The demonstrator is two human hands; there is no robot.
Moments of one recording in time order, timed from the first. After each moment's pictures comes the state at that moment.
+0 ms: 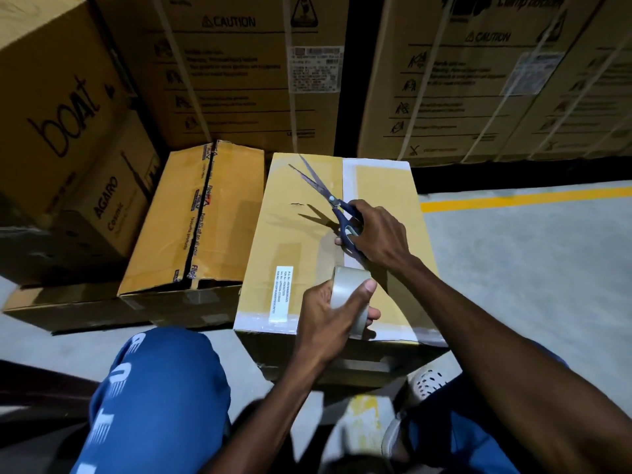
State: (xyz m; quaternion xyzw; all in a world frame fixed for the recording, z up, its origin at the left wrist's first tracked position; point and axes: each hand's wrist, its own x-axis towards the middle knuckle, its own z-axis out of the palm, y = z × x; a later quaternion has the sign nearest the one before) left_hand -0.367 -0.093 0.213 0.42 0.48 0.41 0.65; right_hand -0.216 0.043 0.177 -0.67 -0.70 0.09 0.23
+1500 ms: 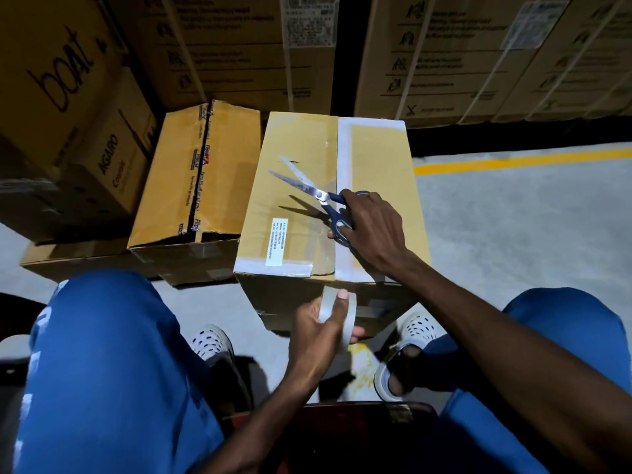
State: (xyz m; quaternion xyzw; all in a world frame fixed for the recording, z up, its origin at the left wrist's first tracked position) left_hand -0.377 -0.194 0.186 0.37 0.57 0.37 0.63; right_hand -0.231 -0.047 0.167 -0.63 -0.75 -0.06 0.19
